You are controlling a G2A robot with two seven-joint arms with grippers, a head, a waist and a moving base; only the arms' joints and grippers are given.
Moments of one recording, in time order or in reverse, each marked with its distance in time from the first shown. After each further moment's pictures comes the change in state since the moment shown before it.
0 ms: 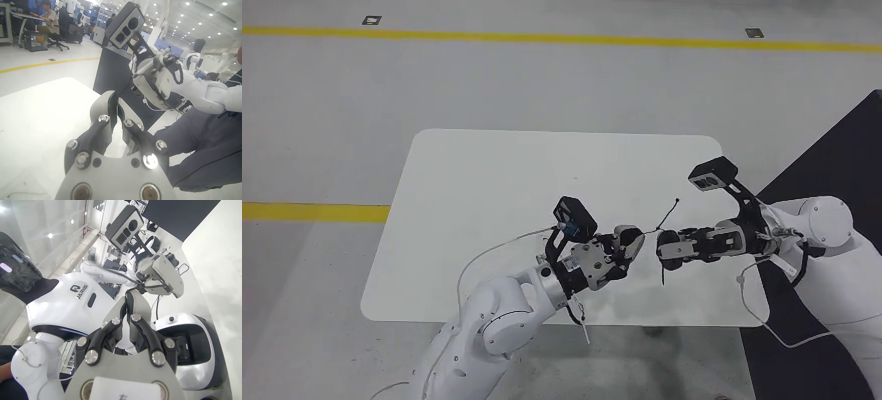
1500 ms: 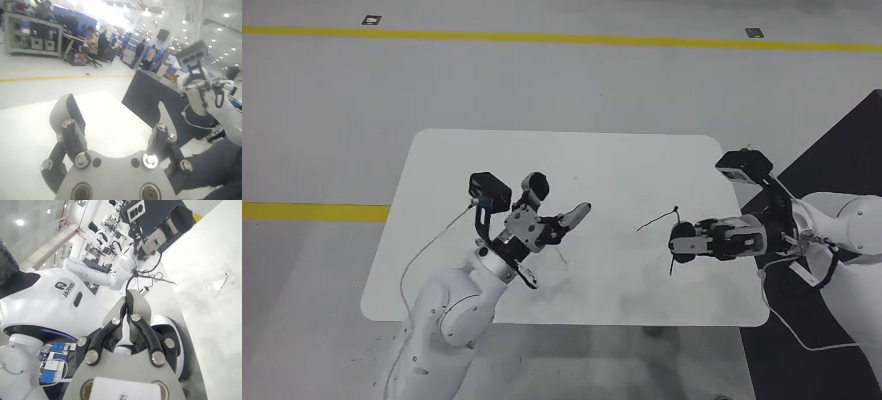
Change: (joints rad) left arm 0.106 0.032 -0.284 -0.083 0.025 0.101 0.134; right arm -0.086 -0.001 0.210 -0.161 -0.185 -0.033 -0.033
